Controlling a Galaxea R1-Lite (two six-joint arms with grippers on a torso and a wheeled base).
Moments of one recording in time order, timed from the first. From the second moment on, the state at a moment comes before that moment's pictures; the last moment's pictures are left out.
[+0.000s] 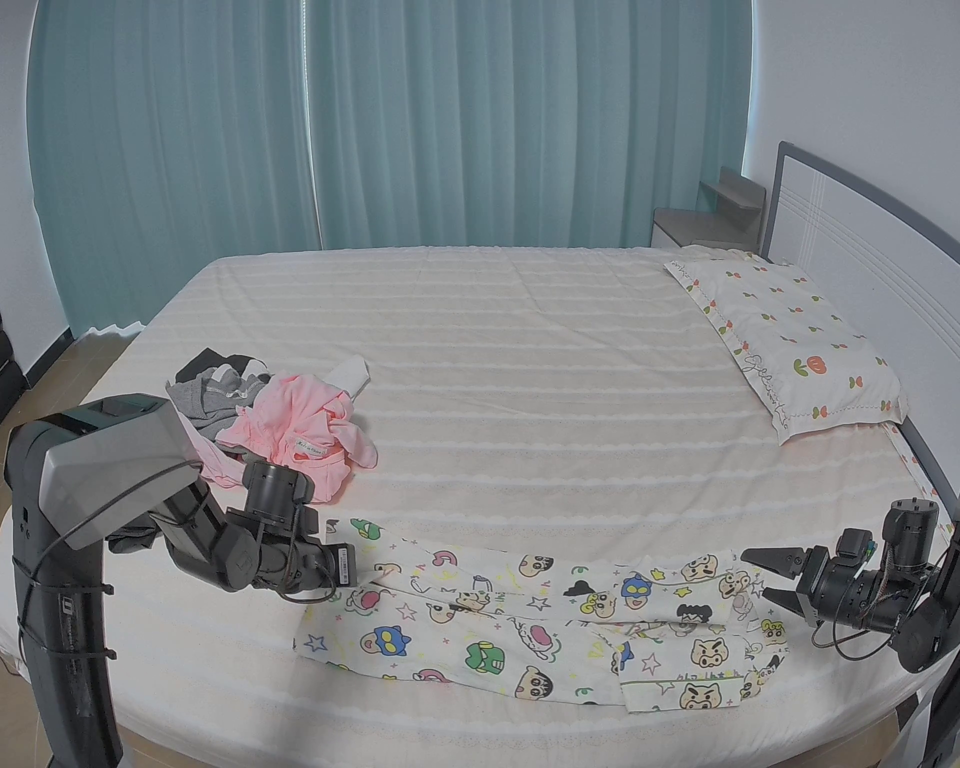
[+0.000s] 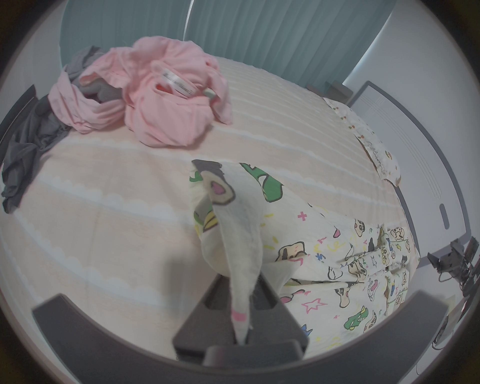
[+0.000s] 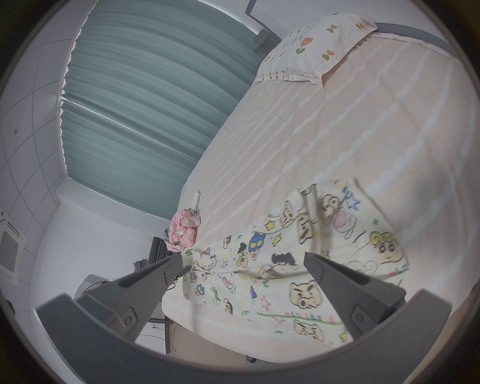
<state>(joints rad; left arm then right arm) -0.19 2.31 -0.90 -0.52 -0.16 -0.29 -0.04 1.97 -0.02 -1.41 0.54 0.74</state>
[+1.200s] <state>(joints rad) 0.43 1.95 -1.07 0.11 -0.20 0.07 -0.05 1.98 -0.02 -1.41 0.54 0.74</state>
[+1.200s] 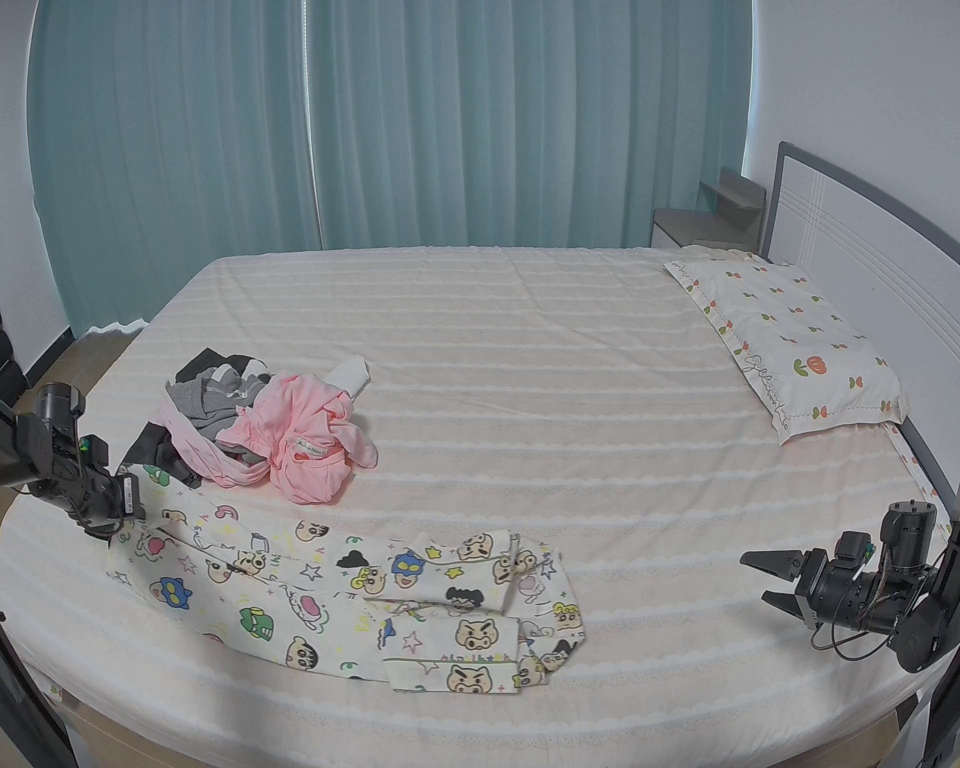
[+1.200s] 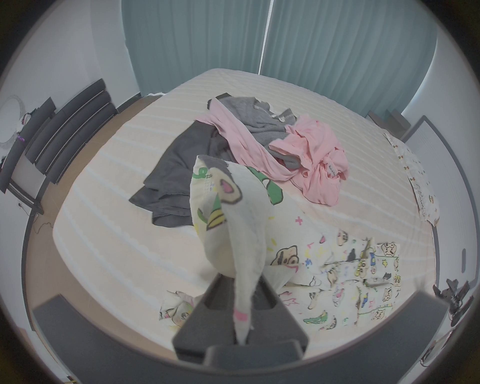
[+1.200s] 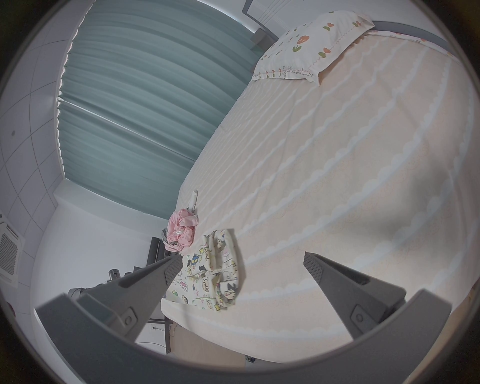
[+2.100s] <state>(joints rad) -0.24 1.81 -1.14 0.26 0.05 -0.35 -0.05 2.00 -0.02 -1.41 0.54 0.72</state>
